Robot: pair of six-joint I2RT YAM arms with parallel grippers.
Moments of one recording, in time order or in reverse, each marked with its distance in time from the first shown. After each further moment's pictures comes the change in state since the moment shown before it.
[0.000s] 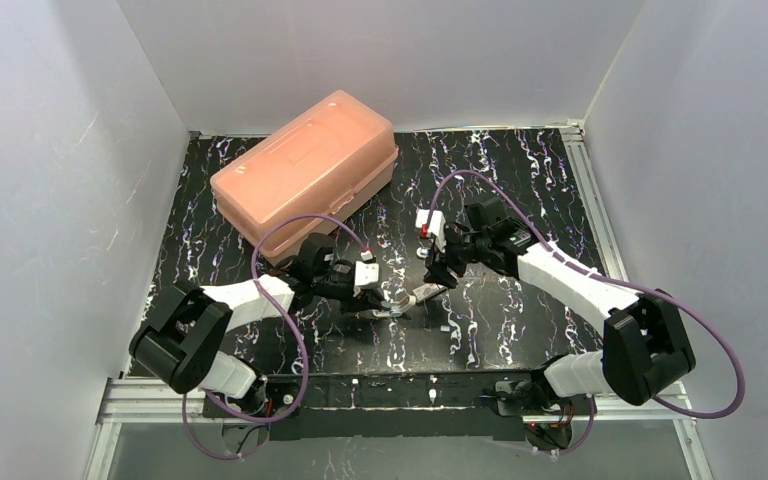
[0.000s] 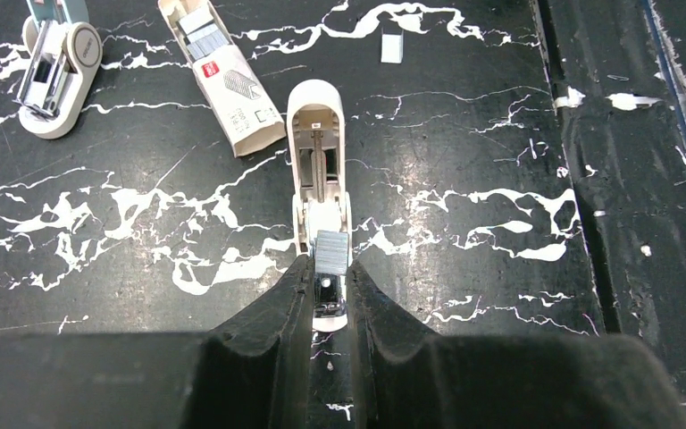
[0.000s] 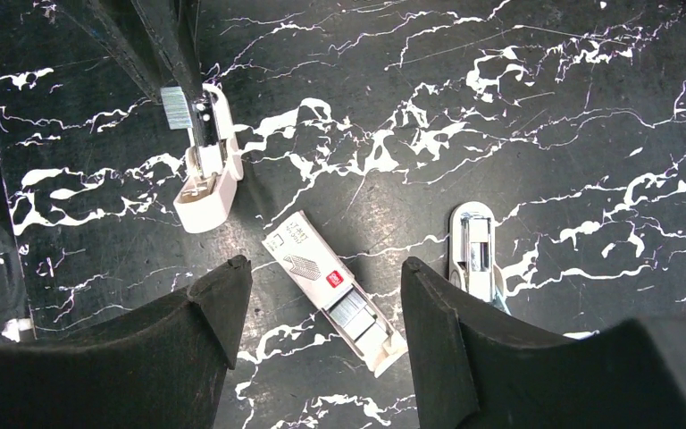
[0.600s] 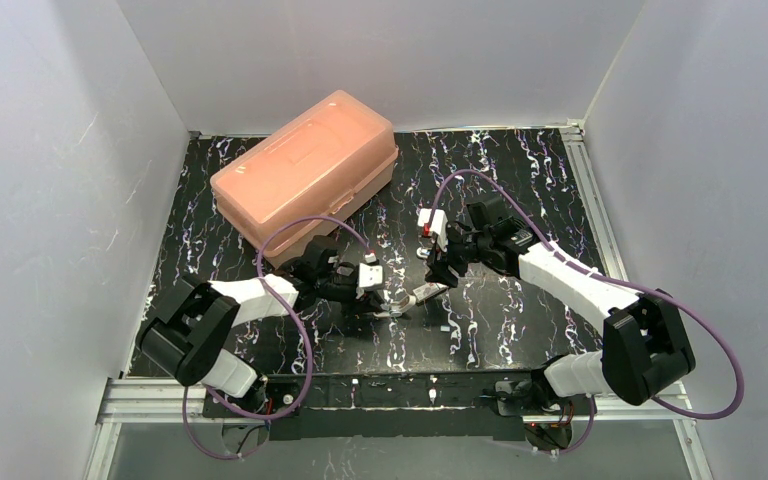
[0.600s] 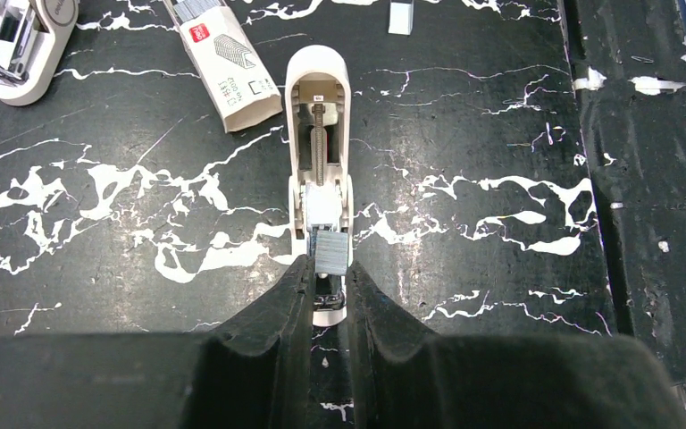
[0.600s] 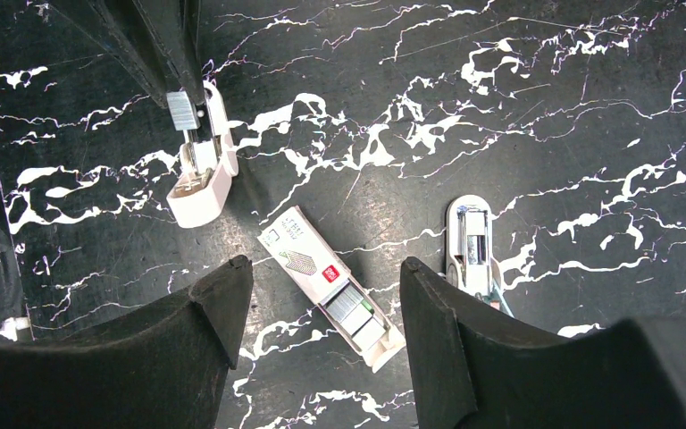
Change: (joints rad) left arm -0.015 0.047 0.000 0.001 -0.047 -0.005; right arm -0.024 0.000 -0.005 0.002 -0.007 0.000
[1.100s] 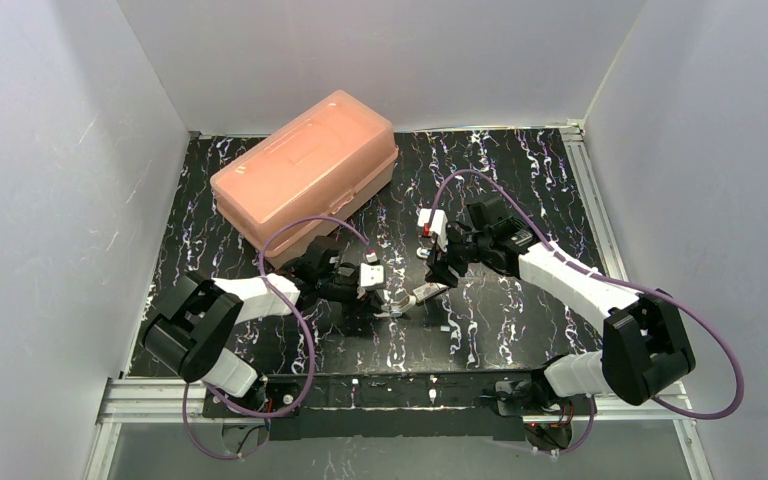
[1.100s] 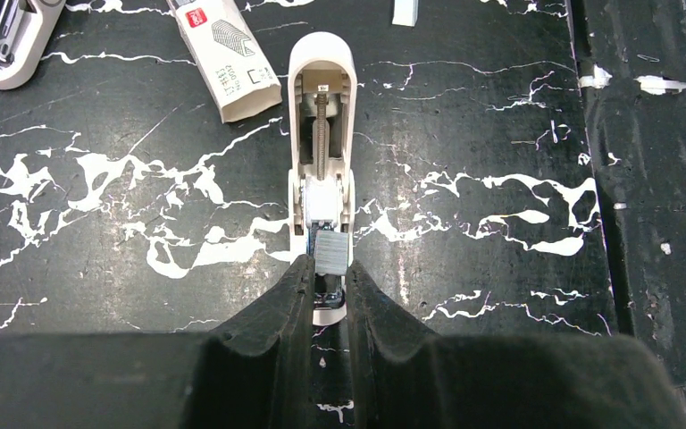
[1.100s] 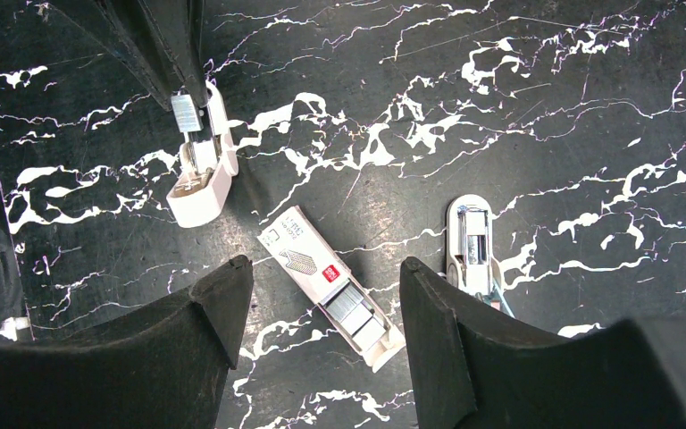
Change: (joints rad) left arm -0.004 0.021 0.003 0.003 -0.009 -0.016; right arm 0.000 0.000 0.000 0.000 0.000 0.000
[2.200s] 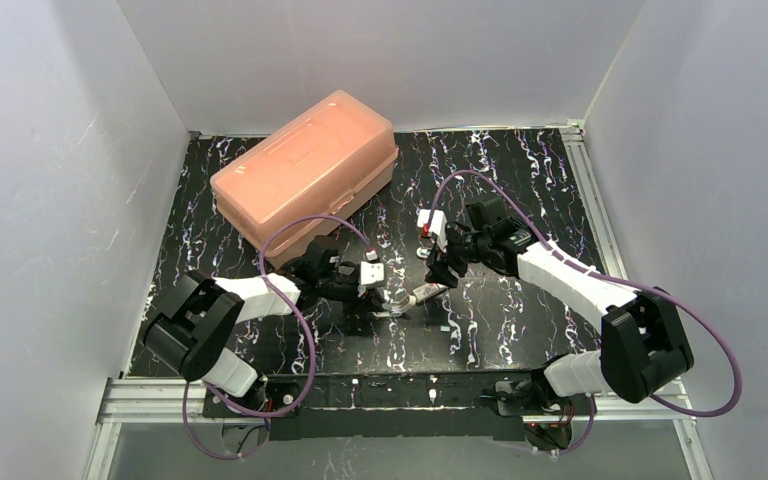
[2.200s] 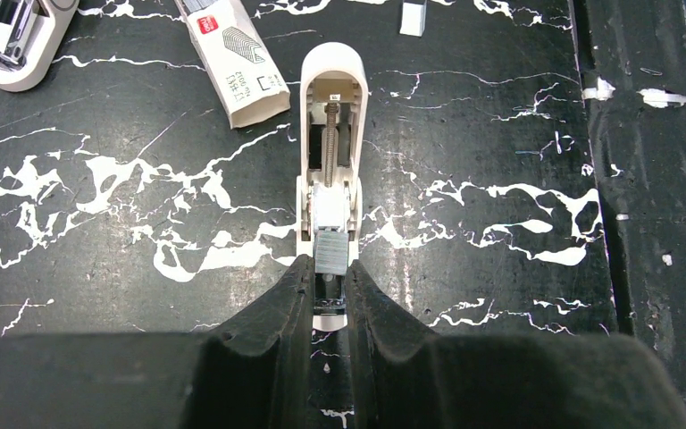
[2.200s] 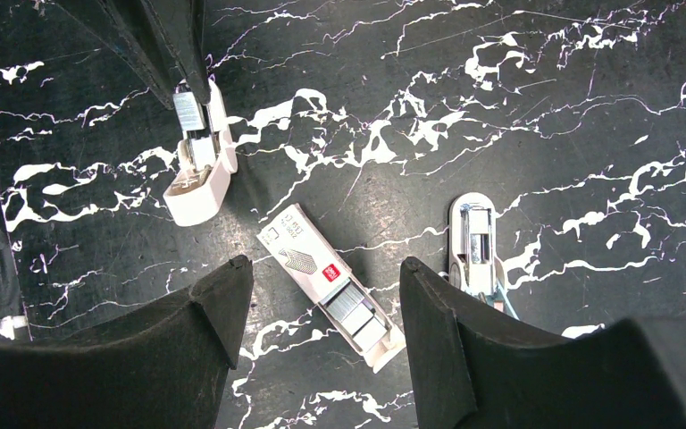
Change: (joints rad) left arm 0.000 0.007 0.000 0.027 -0.003 -0.032; right arm 0.000 0.011 -0.001 0.000 0.000 -0.004
